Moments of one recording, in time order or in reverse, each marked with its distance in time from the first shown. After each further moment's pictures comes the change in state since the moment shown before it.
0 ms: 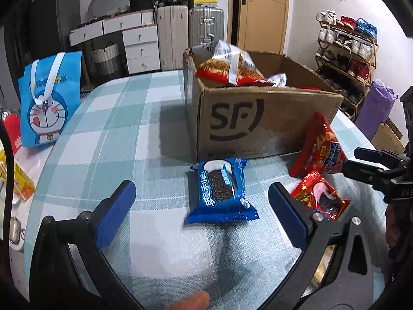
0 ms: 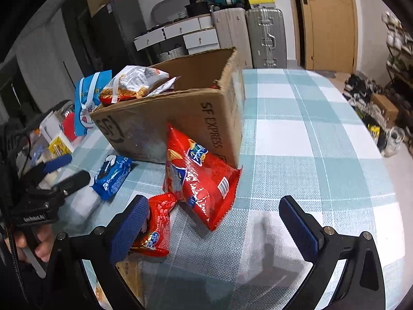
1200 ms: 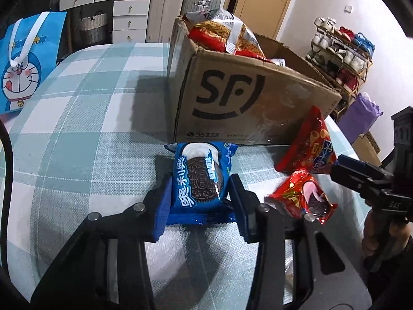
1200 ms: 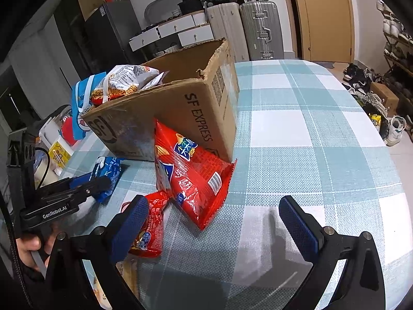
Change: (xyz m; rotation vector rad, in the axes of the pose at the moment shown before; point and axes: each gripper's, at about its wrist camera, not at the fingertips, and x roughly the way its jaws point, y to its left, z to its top) left arm 0.045 0.013 -0.008 -0.121 0.088 -0.172; right arm 0.009 -0.008 -0.004 0.026 0.014 0.004
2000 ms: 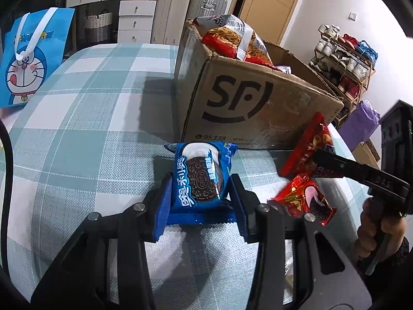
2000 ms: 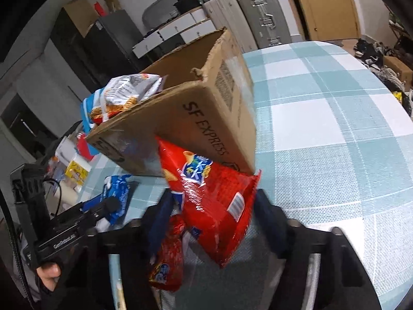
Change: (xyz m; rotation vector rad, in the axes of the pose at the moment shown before) left arm -0.007 0.005 -0.003 -0.029 -0.017 0.006; right arm 0.029 -0.009 0.018 0.120 0.009 0.167
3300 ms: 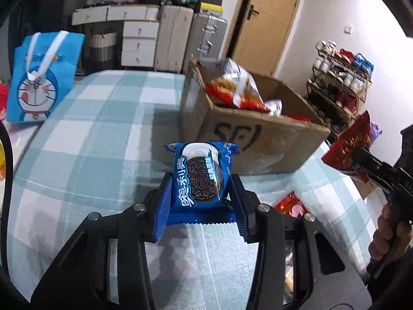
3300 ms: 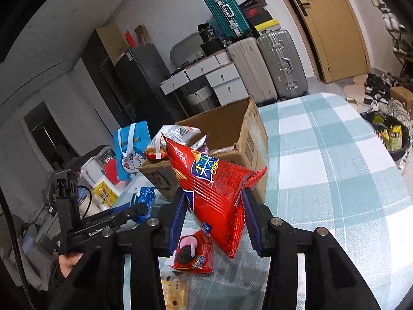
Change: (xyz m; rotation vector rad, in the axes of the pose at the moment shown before) left arm -0.048 -0.001 0.011 -0.001 -0.140 0.018; right arm -0.086 0.018 -0.005 -0.079 -0.240 0.082
